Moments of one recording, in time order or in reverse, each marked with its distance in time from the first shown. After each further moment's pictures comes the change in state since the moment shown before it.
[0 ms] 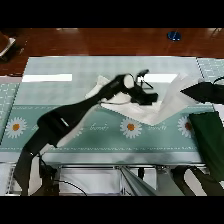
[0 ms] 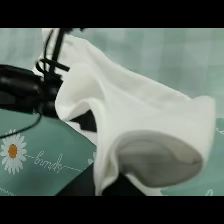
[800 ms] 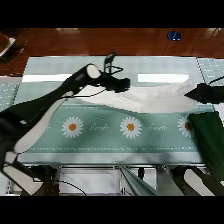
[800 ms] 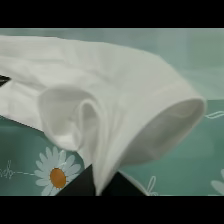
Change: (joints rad) left arm 0.137 0.237 -0.370 -0.107 0.206 0.246; right arm -0.058 -0.139 -0.003 -0.150 -0.052 -0.001
